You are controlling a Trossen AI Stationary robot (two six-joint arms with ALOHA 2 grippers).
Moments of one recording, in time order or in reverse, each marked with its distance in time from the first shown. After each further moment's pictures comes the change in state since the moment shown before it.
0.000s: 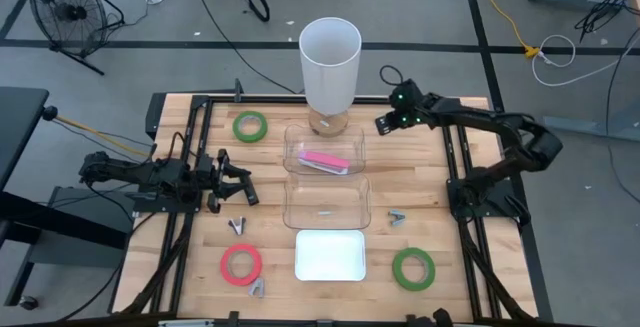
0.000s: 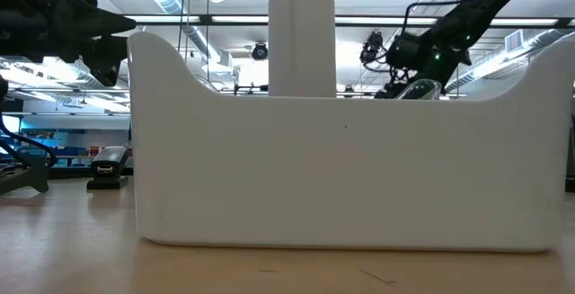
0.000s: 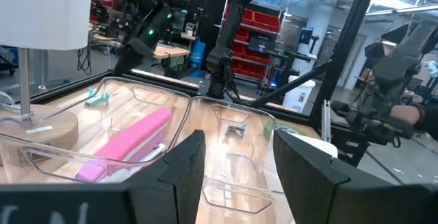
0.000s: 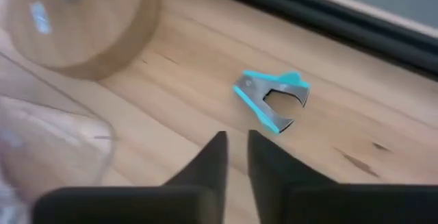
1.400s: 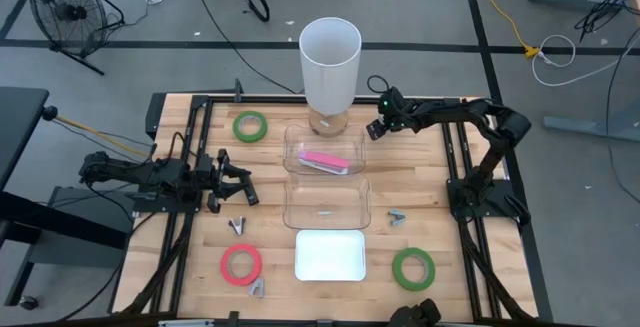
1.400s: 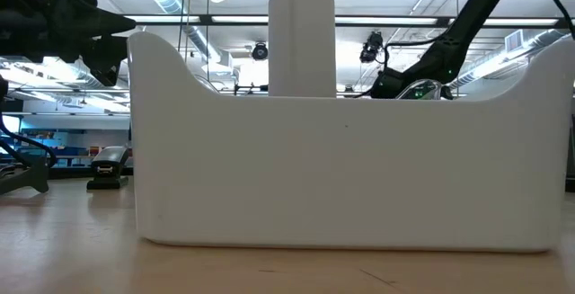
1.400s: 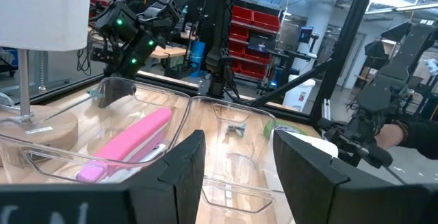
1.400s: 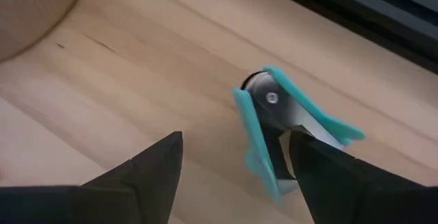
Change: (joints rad) left arm 0.000 0.000 0.000 -0.002 0.001 0.008; right arm 0.008 0.273 0.000 0.211 0.101 -0.080
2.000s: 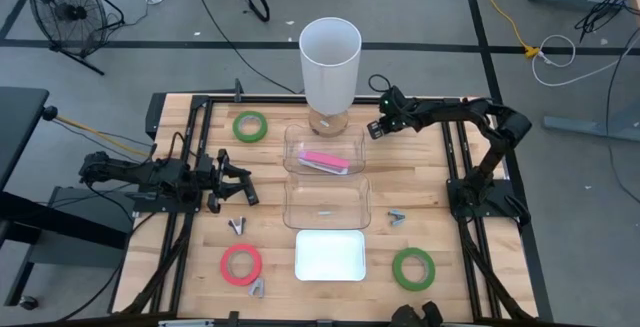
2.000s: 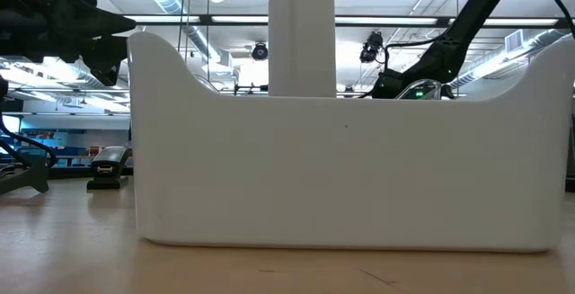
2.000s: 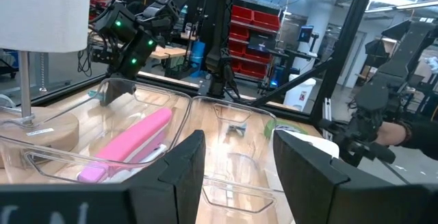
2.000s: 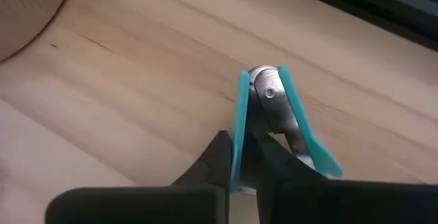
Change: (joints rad) left arm 0.000 0.000 0.000 -0.001 0.000 0.008; right arm -0.010 -0.002 0.011 -0.051 -0.036 0.056
